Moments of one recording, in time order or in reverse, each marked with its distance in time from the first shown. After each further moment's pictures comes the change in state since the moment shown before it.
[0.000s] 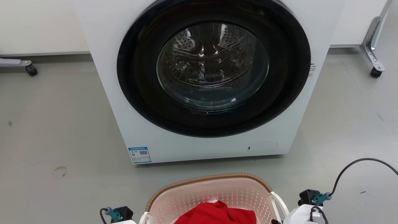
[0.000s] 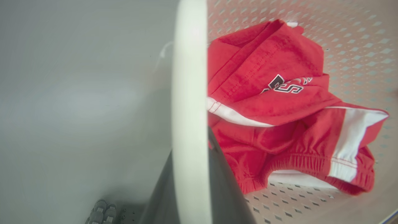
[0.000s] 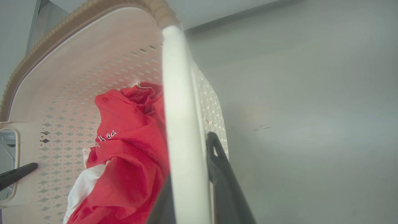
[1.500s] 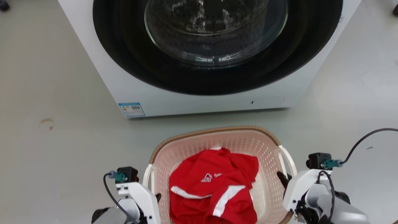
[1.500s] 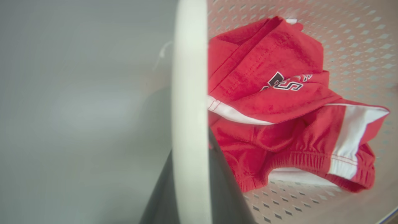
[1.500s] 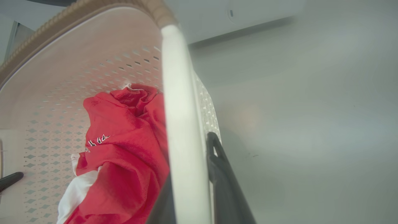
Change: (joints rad) left arm -0.163 -0.030 -0.060 0.019 0.002 0.000 -0.160; right arm -0.158 -0.003 0.026 0.053 -0.002 0.006 -0.155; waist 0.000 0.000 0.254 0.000
